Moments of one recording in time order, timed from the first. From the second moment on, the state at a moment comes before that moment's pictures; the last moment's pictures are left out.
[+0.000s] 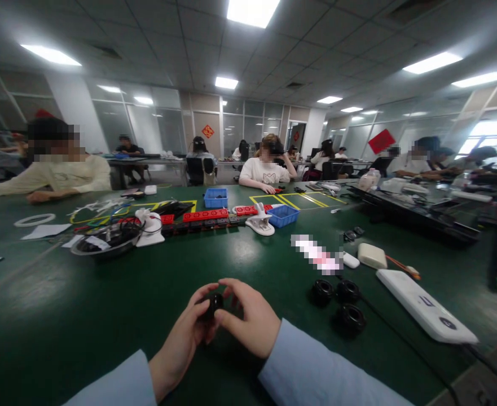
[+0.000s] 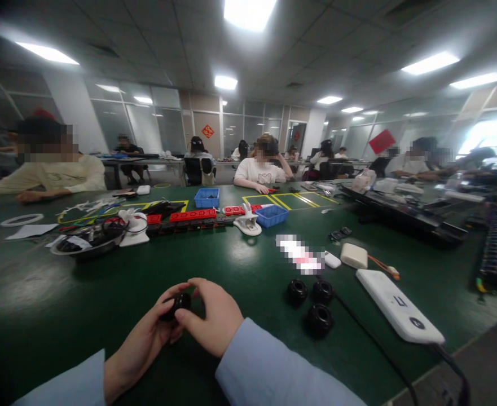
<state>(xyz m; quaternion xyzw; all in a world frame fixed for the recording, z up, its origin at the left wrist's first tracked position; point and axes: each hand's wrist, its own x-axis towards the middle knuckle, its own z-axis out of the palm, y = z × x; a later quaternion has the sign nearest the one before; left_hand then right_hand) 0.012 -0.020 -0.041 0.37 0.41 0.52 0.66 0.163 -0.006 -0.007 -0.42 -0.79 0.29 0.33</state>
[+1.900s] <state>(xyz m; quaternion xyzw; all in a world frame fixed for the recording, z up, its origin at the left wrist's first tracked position) 0.001 -0.009 -0.050 0.82 0.52 0.18 0.15 0.159 -0.007 -0.012 -0.51 -0.82 0.17 0.20</state>
